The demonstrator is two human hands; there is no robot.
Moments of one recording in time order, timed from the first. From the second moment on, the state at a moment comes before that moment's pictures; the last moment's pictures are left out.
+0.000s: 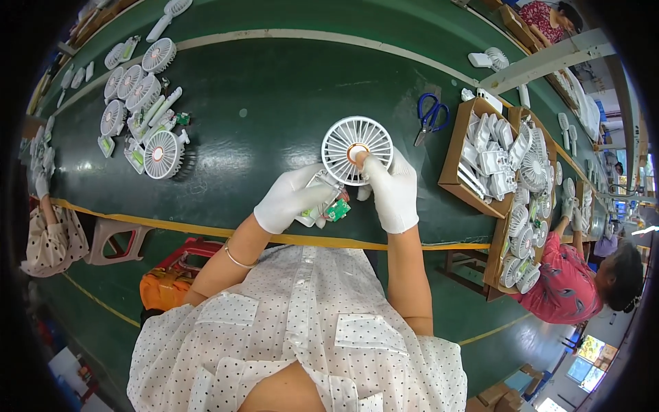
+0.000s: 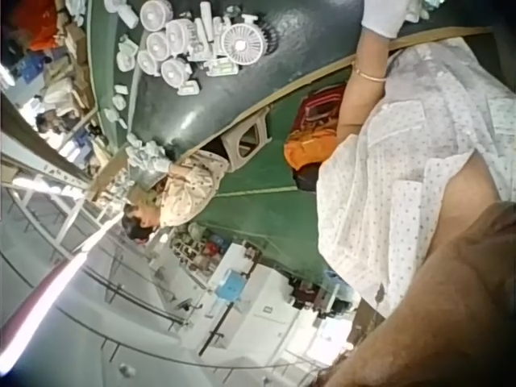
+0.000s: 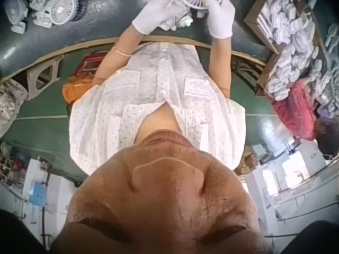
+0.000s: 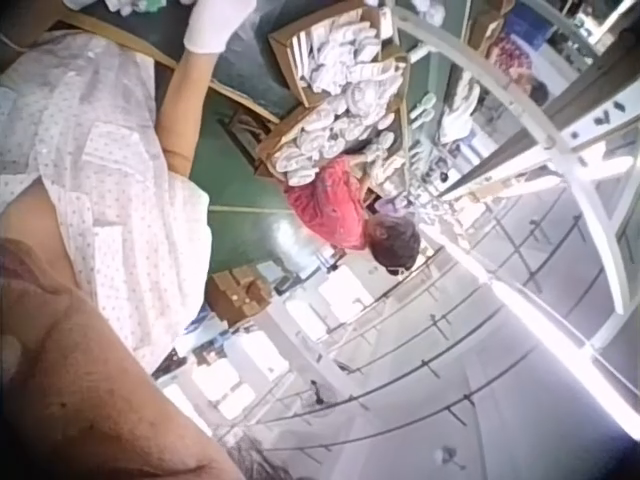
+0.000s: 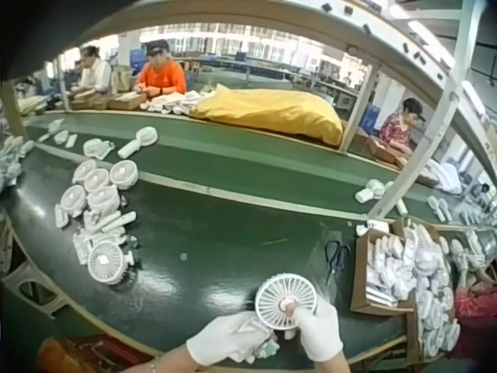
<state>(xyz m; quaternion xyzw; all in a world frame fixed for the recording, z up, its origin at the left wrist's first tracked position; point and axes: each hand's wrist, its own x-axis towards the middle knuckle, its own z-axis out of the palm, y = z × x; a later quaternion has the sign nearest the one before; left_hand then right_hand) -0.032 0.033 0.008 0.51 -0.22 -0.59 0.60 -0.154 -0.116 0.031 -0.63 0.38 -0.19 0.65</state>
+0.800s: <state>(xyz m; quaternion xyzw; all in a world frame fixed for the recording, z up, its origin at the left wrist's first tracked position) -0.036 0.025 -0.013 0.56 -0.19 -0.52 0.61 -0.168 -0.080 0.017 -0.86 0.14 -0.21 0.45</state>
